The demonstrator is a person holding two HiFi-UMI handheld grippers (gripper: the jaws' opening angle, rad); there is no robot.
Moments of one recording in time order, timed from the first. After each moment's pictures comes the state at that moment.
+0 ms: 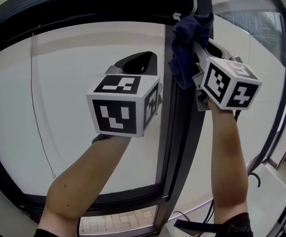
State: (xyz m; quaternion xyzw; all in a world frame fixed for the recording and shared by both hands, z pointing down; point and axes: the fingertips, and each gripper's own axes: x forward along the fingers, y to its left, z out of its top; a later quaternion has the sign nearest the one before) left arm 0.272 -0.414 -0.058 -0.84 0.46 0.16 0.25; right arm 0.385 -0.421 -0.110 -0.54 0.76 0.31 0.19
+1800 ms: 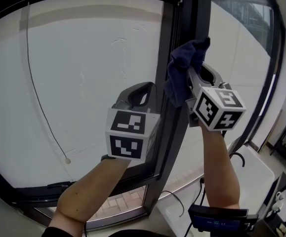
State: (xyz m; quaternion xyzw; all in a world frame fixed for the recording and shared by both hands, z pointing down) left arm 0.285 -0.428 0.085 -0.88 0.42 0.11 0.18; right arm 0.389 -0.429 0.014 -0.59 0.75 0.26 0.13
